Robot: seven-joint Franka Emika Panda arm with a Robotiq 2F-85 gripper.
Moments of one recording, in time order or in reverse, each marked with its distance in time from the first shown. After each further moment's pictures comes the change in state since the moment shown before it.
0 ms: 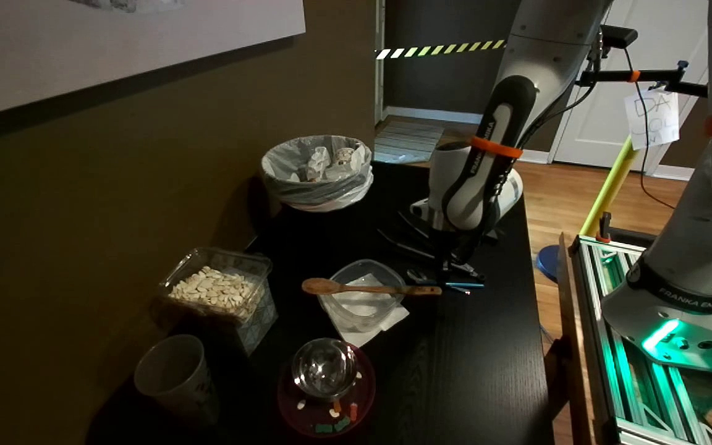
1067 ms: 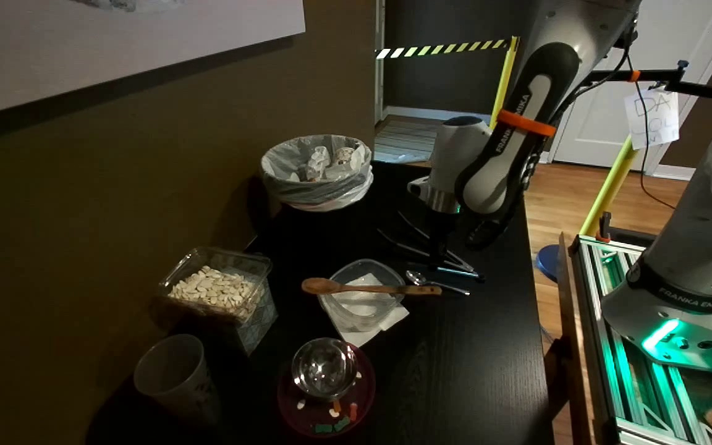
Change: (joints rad) arm -0.026 -0.181 0.056 -0.070 -0.097 0.001 0.111
